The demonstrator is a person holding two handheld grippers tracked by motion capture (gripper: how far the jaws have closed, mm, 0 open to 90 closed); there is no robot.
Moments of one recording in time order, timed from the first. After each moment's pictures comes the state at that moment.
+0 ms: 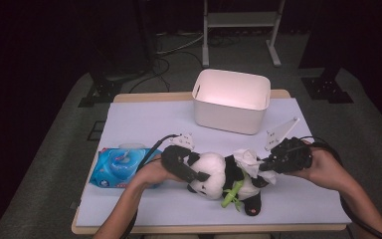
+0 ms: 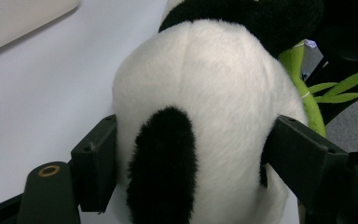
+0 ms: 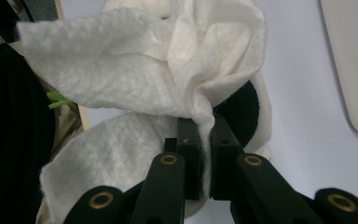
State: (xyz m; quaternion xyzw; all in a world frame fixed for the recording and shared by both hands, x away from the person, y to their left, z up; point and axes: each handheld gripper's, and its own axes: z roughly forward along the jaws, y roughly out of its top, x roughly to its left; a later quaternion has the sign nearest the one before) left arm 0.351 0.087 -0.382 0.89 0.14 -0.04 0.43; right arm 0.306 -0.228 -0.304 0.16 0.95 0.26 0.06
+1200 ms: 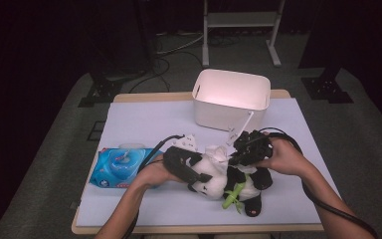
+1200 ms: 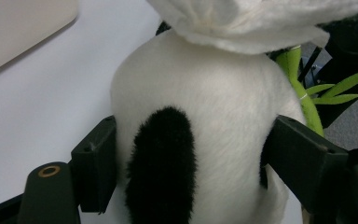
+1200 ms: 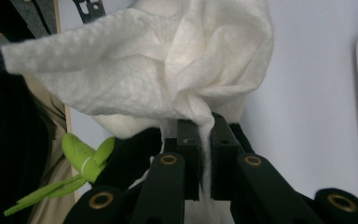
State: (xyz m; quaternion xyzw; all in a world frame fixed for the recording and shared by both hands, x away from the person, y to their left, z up) left arm 0.343 0.080 -0.374 0.90 0.12 -0.01 0.43; right arm 0.339 -0.148 -0.312 0.11 0.96 0.24 0.04
